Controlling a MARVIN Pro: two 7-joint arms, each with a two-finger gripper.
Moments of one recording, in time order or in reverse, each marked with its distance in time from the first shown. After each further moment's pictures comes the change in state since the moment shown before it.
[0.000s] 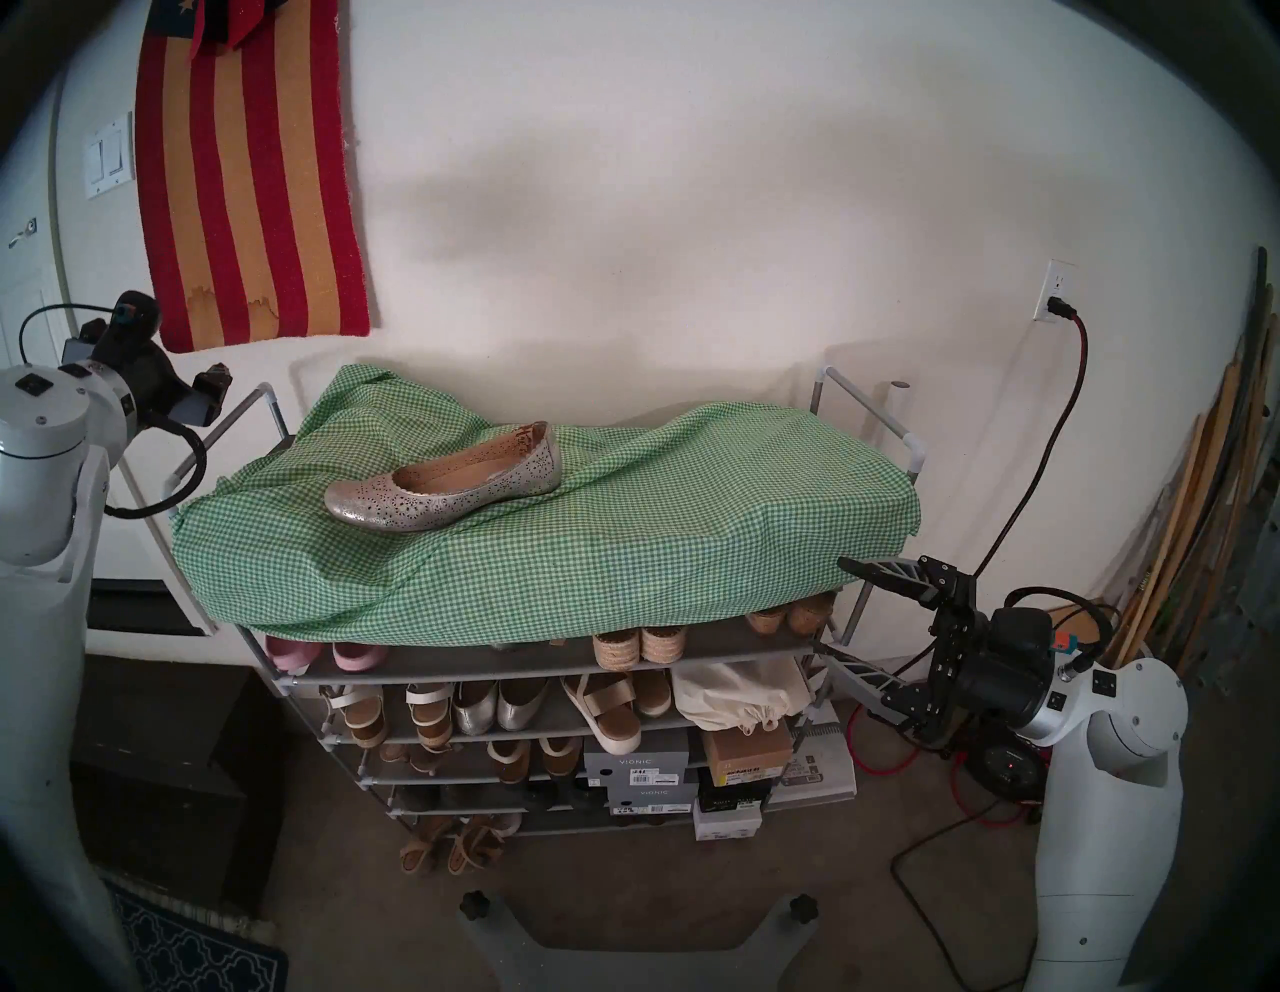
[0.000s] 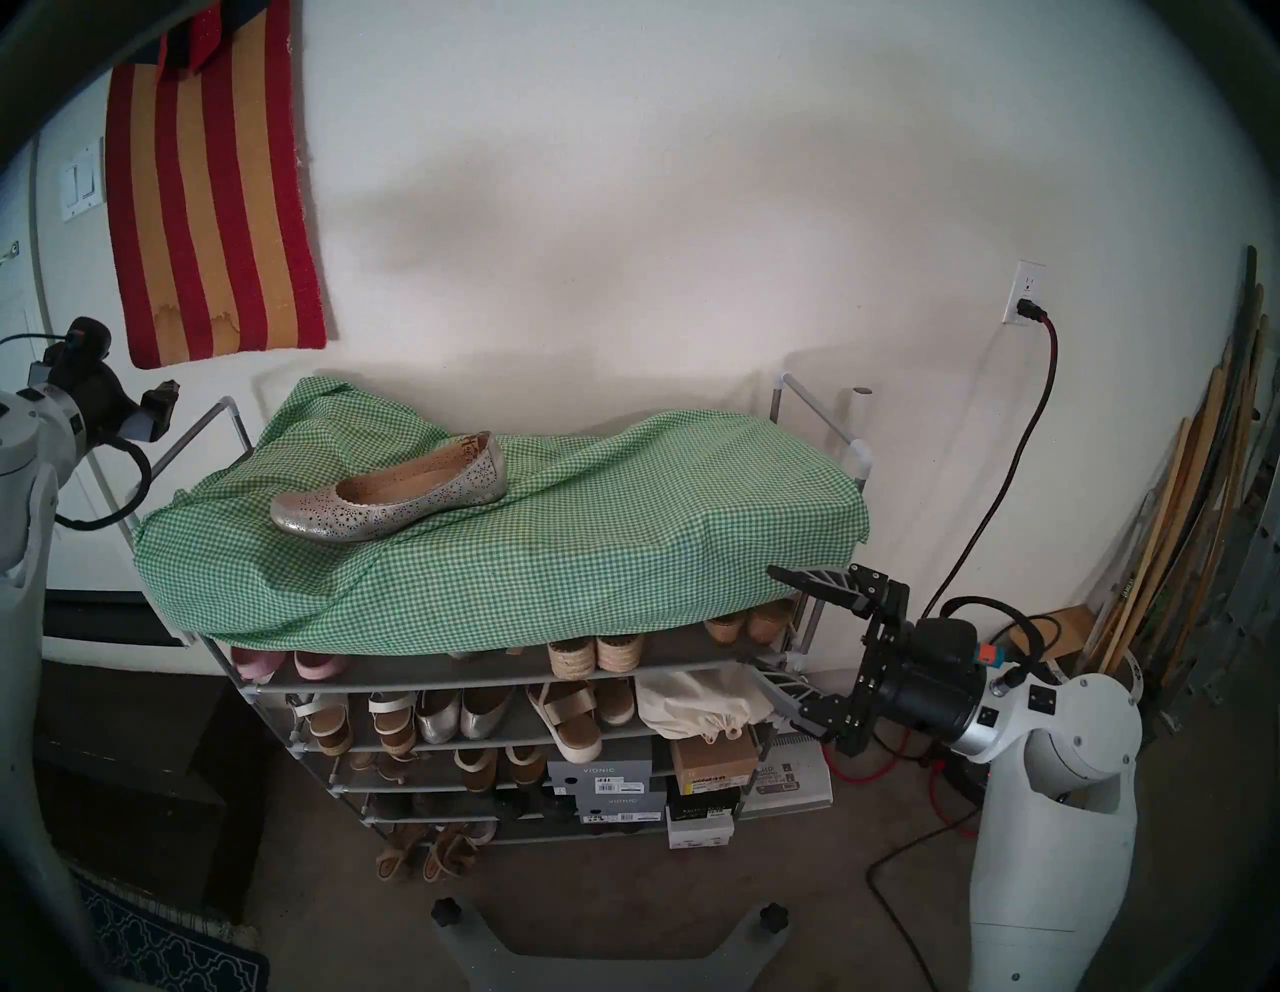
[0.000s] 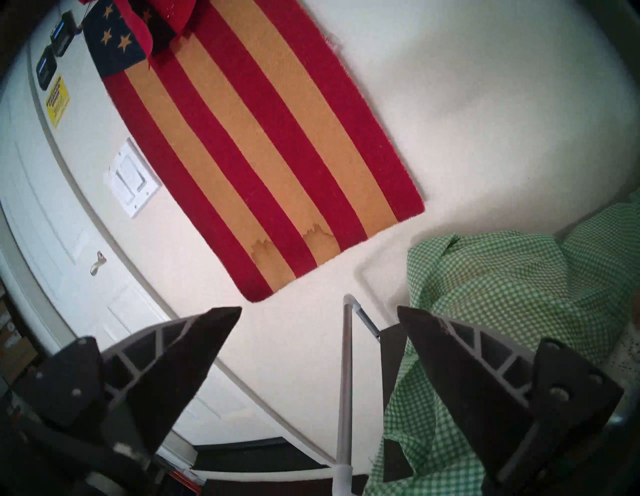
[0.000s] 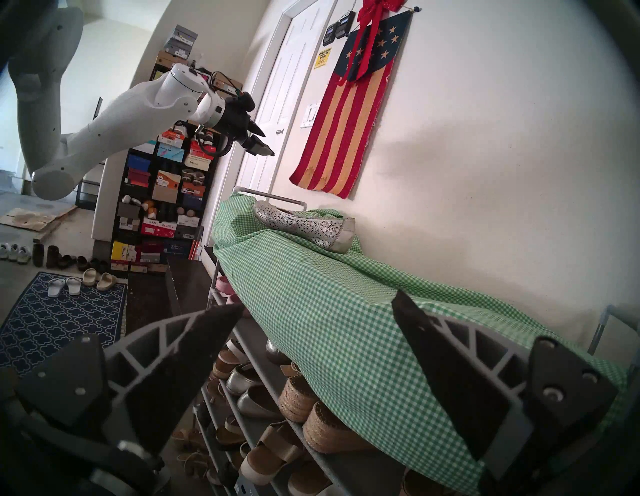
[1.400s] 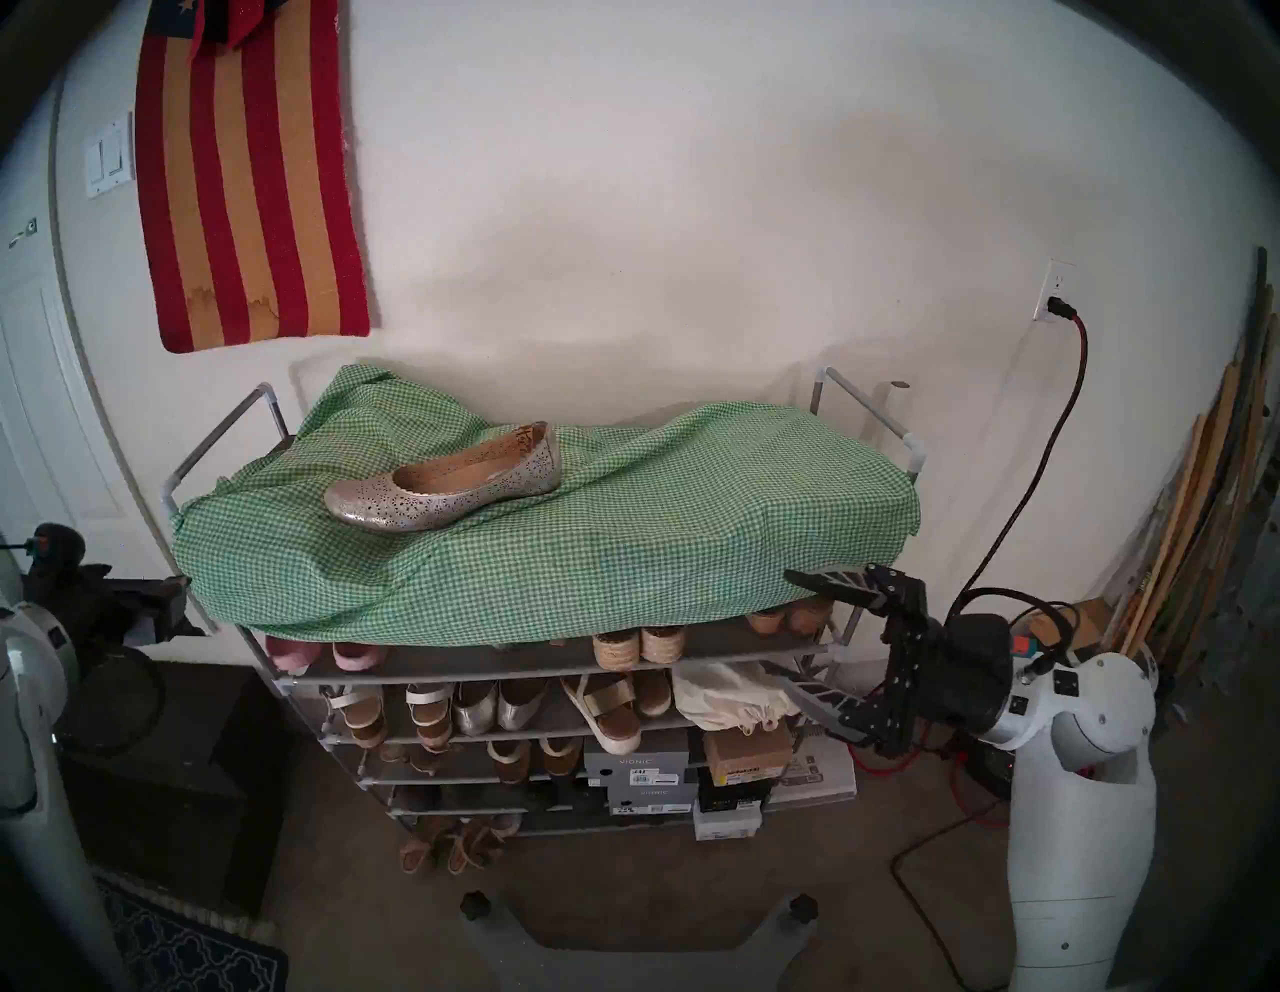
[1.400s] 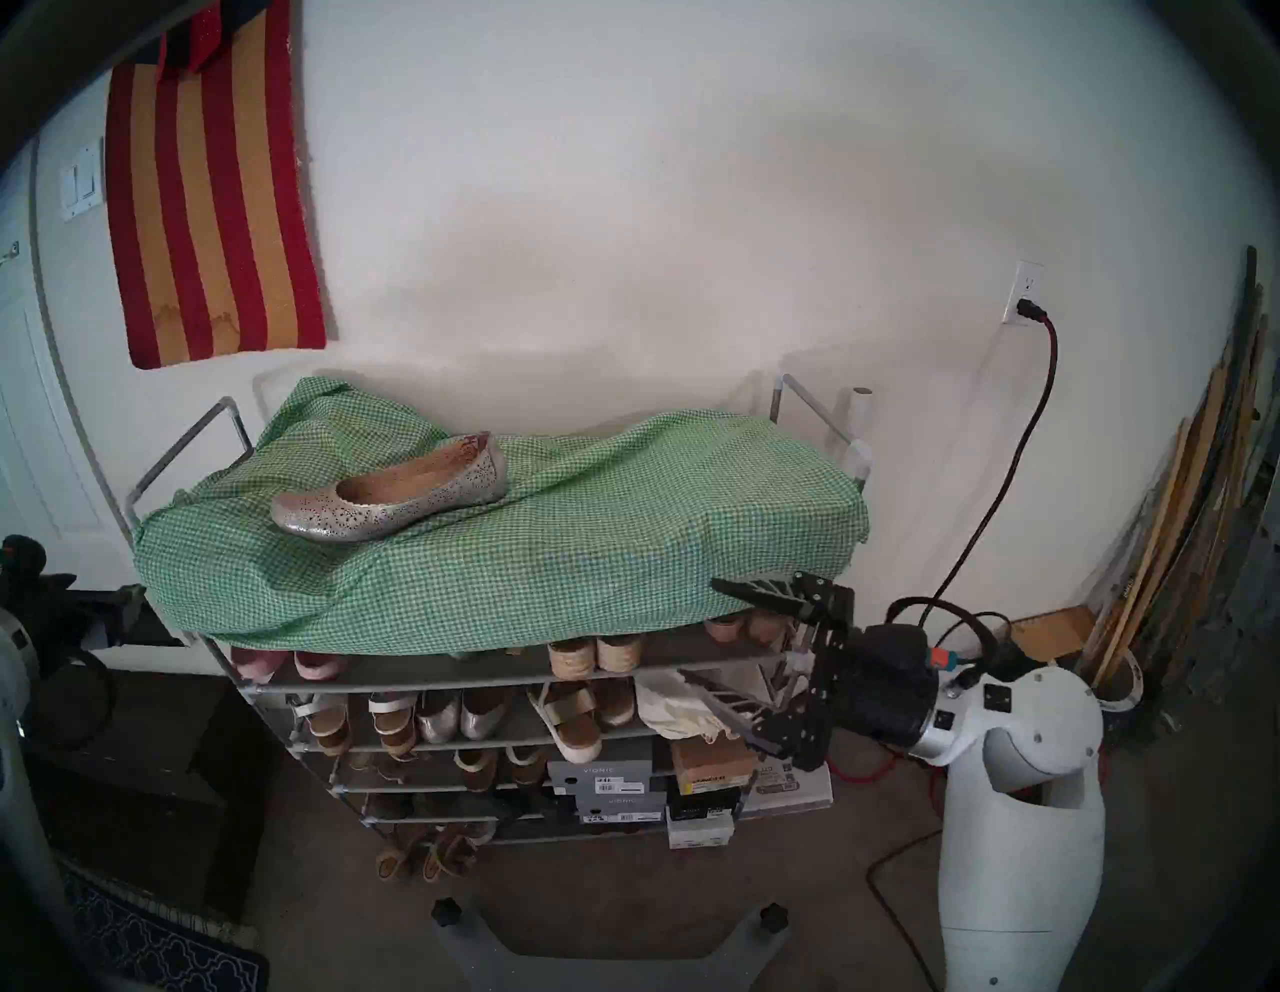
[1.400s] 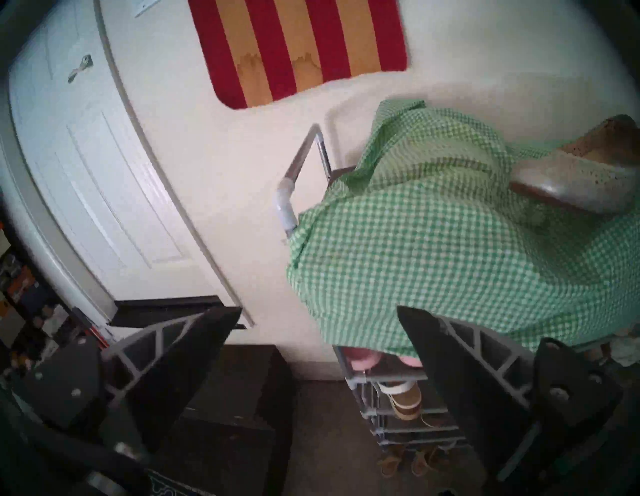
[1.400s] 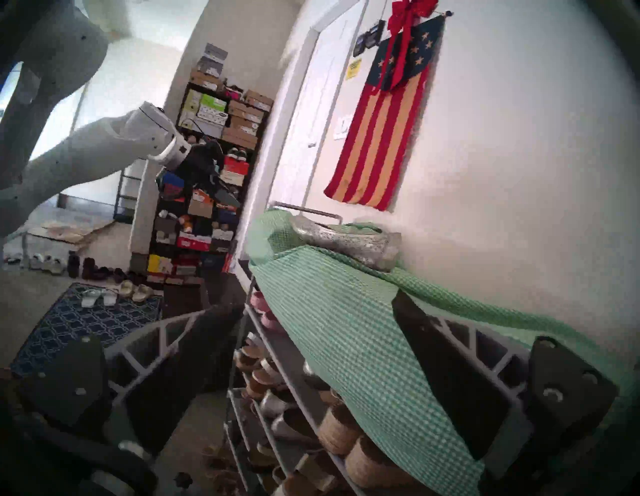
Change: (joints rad) left arm 0.467 -0.495 -0.418 -0.220 -0.096 -0.032 -0.249; right arm -0.019 -0.008 -0.170 -0.011 0.000 0.015 0.017
